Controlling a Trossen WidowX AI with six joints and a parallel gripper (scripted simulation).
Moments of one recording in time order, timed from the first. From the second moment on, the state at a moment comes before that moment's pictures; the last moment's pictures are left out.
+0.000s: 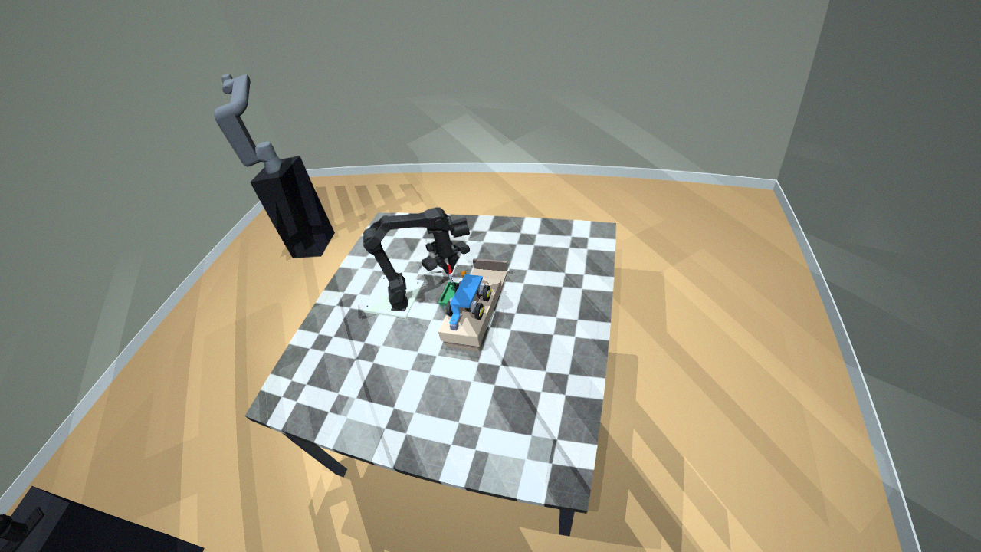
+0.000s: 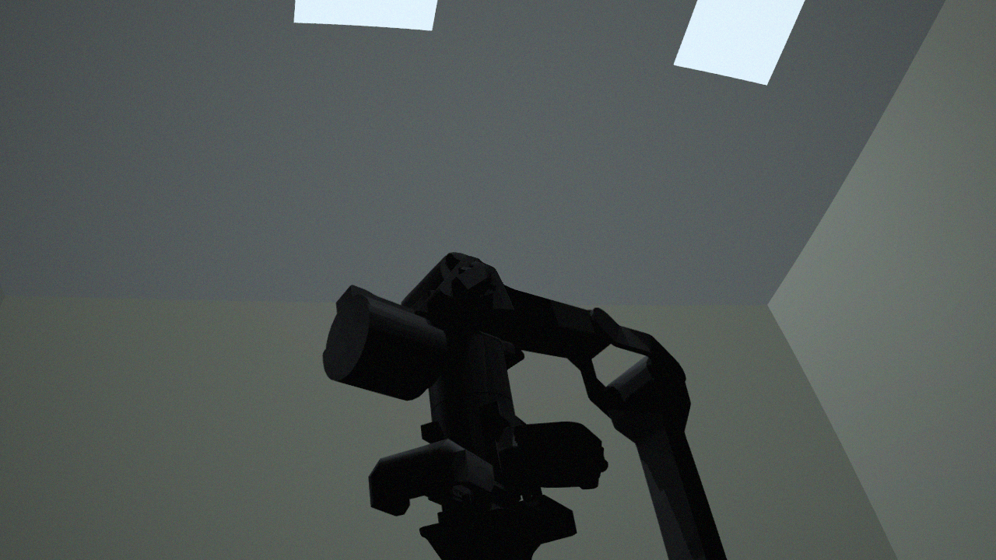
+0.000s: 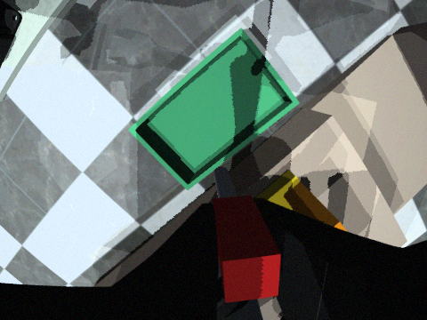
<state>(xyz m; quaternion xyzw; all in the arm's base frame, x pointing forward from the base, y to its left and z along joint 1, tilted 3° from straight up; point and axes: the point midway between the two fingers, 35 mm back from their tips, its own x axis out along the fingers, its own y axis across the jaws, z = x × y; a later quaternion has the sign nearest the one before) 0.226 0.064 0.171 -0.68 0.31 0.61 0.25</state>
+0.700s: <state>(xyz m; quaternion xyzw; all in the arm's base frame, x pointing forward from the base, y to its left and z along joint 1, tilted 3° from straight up) 0.226 0.060 0.172 -0.73 0.08 0.68 0.08</state>
